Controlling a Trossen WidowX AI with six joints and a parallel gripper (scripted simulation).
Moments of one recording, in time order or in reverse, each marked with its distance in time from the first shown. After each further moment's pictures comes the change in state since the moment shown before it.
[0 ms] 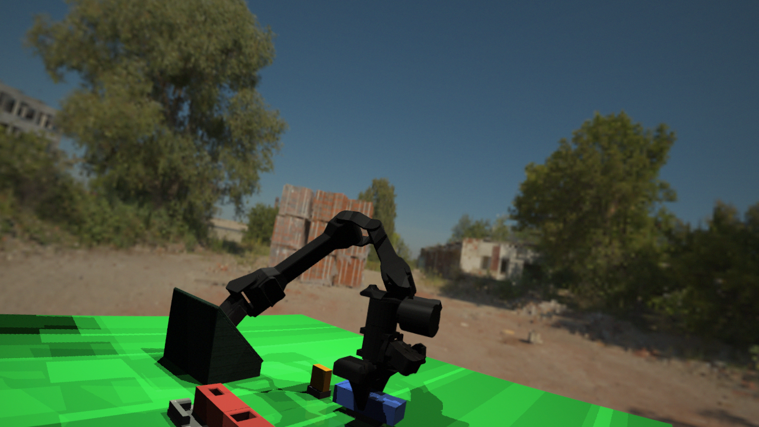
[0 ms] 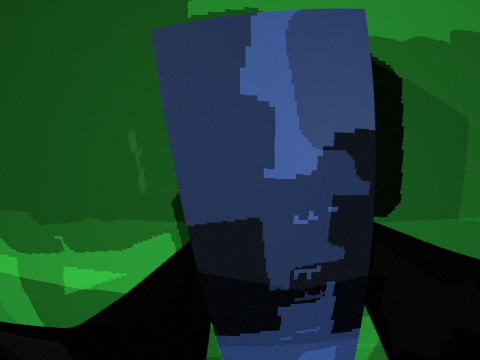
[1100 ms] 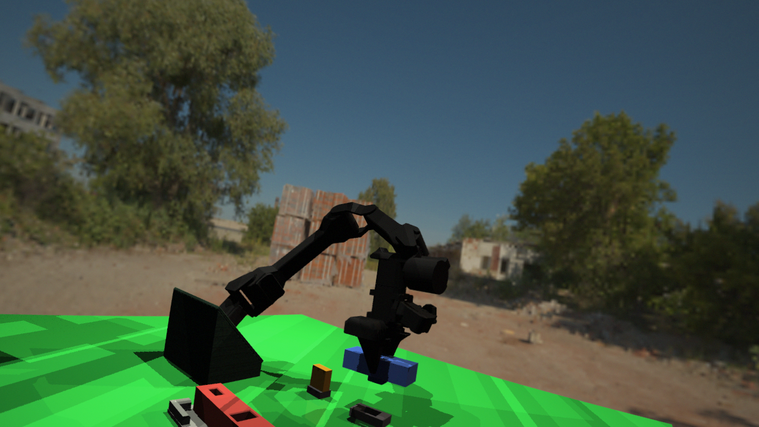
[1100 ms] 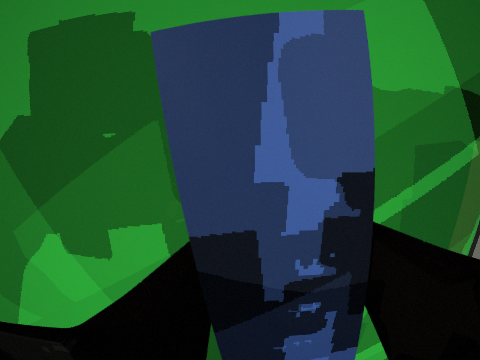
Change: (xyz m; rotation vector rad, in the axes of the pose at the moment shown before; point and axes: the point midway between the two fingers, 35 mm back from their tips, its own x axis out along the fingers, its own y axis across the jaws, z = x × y) arm -0.073 -0.001 0.011 -0.009 -0.028 -0.010
